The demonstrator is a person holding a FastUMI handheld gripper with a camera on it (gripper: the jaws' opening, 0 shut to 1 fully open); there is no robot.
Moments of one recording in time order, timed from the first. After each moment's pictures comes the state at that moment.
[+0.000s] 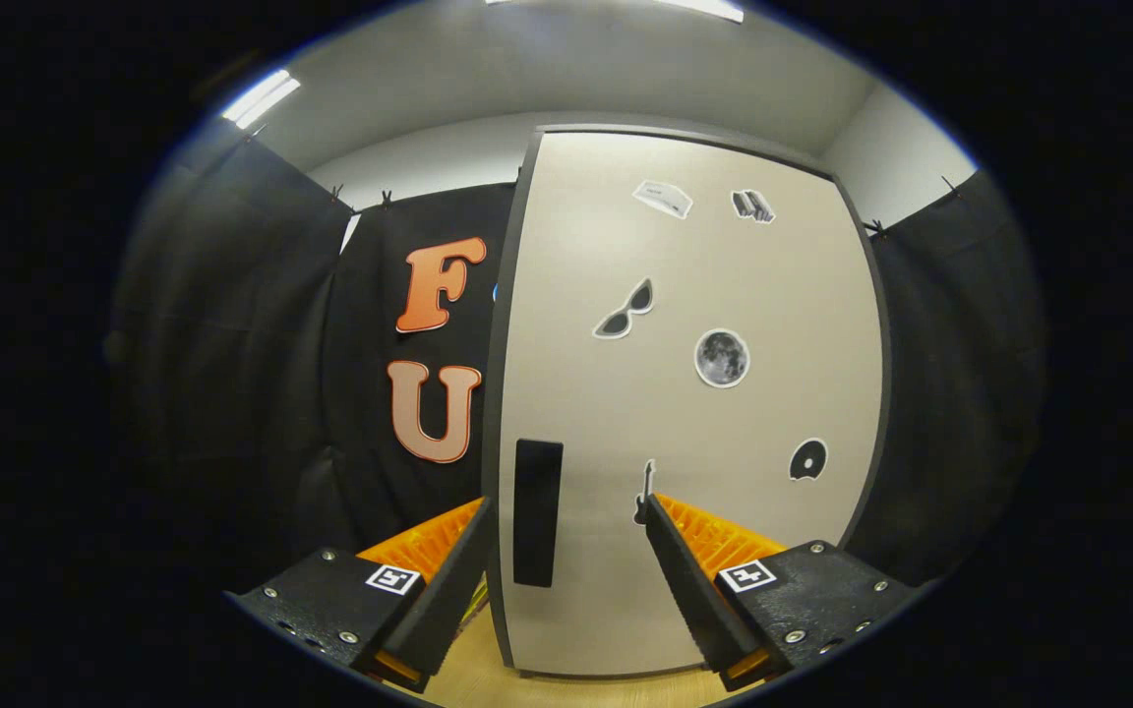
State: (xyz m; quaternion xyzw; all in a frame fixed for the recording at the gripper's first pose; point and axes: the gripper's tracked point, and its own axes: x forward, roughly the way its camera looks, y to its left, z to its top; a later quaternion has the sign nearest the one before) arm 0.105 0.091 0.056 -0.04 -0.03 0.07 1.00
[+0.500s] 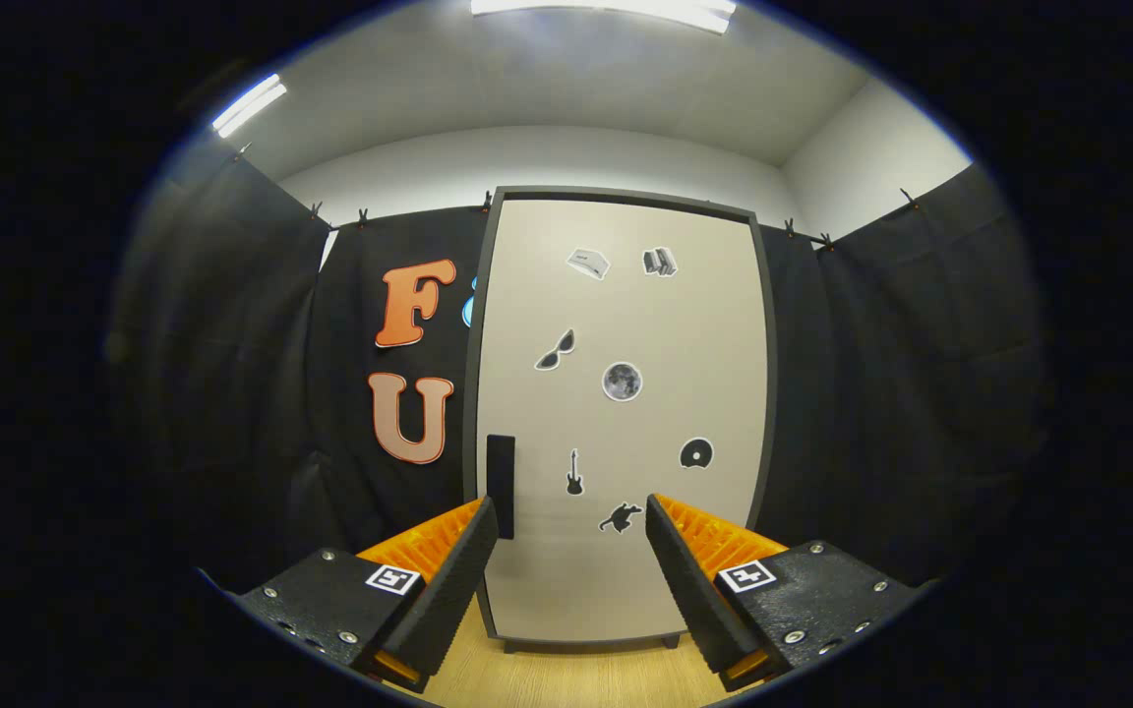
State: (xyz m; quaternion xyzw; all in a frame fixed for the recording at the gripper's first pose) arm -0.011 0.038 0.078 -0.02 -0.03 0.02 1.00
